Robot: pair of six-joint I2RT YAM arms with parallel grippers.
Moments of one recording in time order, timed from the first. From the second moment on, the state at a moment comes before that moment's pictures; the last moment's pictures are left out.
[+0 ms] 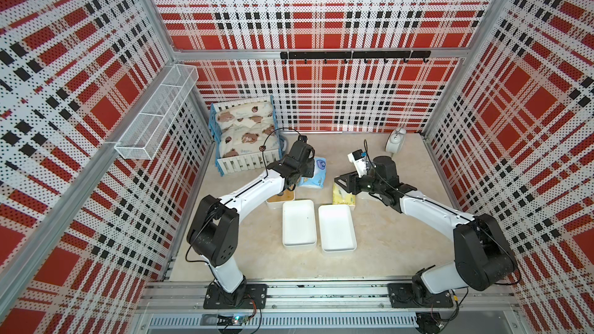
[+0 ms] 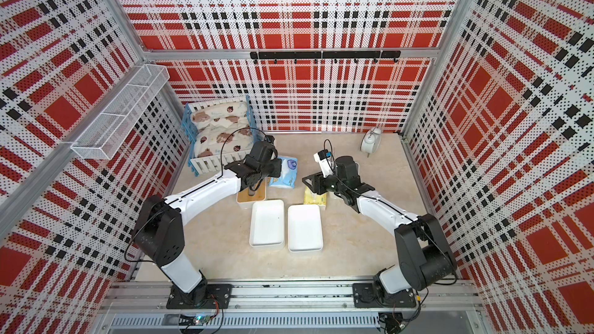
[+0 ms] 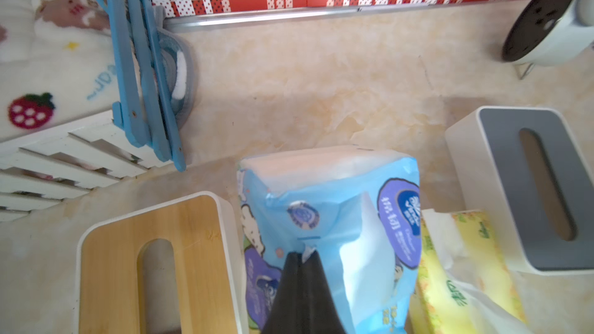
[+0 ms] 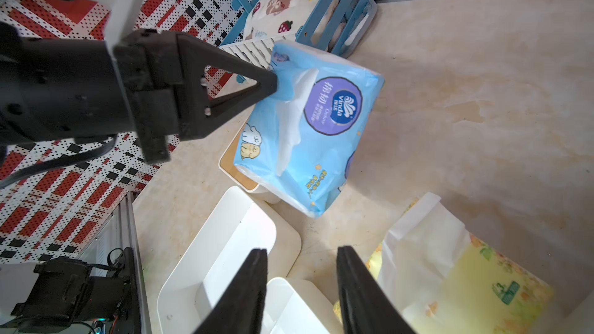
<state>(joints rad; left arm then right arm) -0.57 1.69 1.33 -0.34 -0.20 -0.32 0.41 1.47 0.87 0.12 -0.56 0.27</state>
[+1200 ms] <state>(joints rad) -0.70 1.04 0.71 -0.33 -0.10 -0.63 0.41 1.32 0.85 0.09 -0.48 0.31</state>
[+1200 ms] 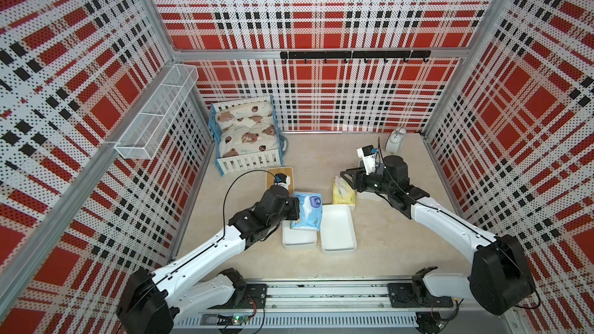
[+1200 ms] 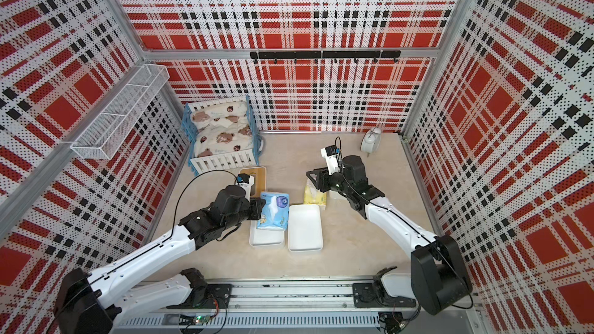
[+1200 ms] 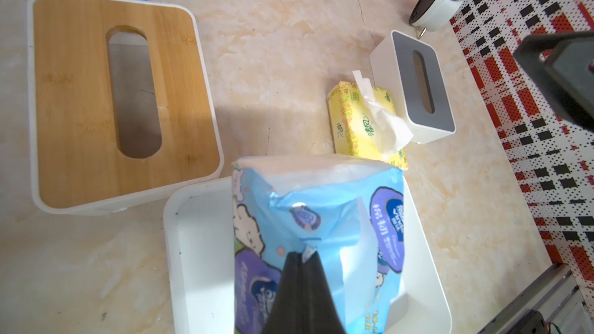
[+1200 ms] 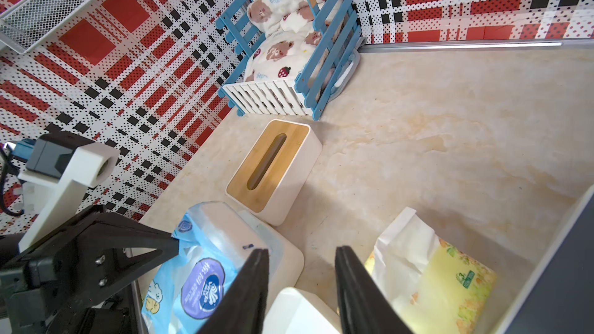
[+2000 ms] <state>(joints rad) -0.61 1.18 0.56 -0.25 -0.04 -0.62 0.41 1.34 0.85 0.08 -0.48 0.31</state>
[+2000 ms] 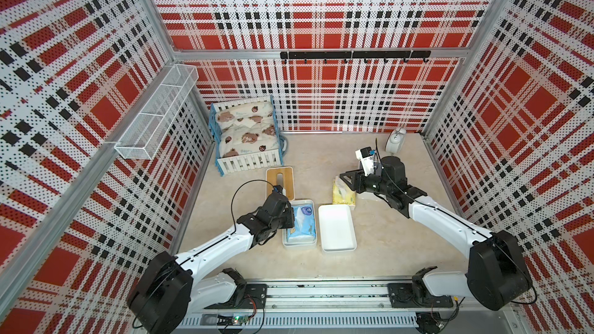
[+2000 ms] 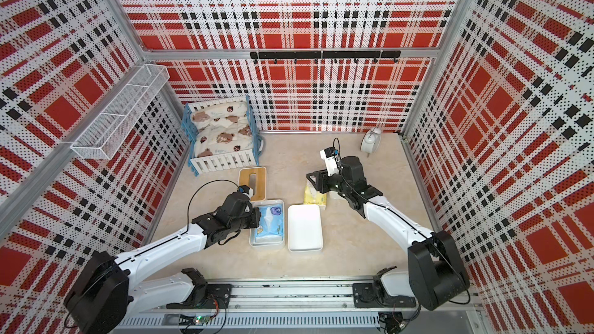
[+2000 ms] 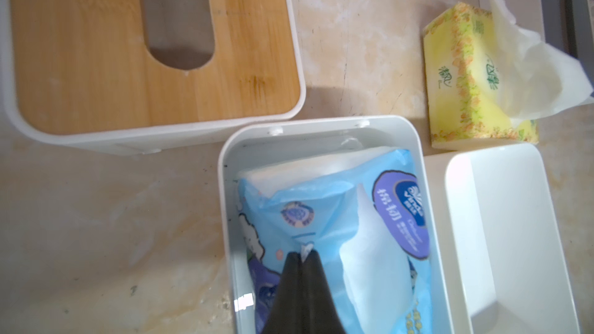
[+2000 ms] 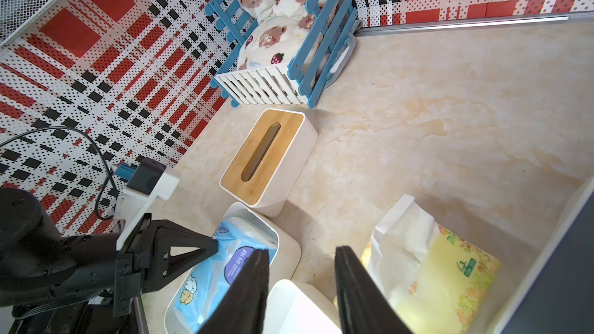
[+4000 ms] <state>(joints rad) -0.60 0.90 0.55 -0.17 -0.22 -0.56 0.41 1.62 0.91 -0.31 -0.19 0.18</state>
